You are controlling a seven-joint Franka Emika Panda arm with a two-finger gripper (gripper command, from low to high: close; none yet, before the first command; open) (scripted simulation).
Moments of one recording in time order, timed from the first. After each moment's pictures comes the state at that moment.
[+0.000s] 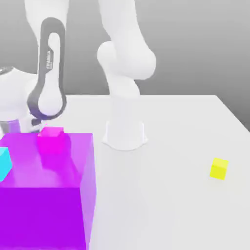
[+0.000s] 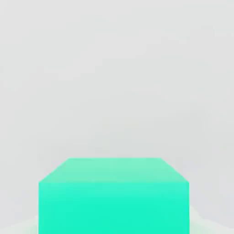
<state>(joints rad) -0.89 0.09 -0.08 -2.71 0.01 2.82 2.22</state>
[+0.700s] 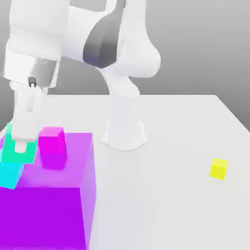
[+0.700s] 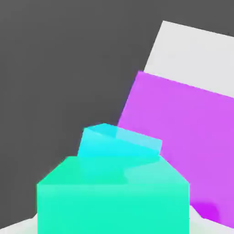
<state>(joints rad) -0.45 -0.17 0.25 -2.47 -0.19 2.55 1.91</state>
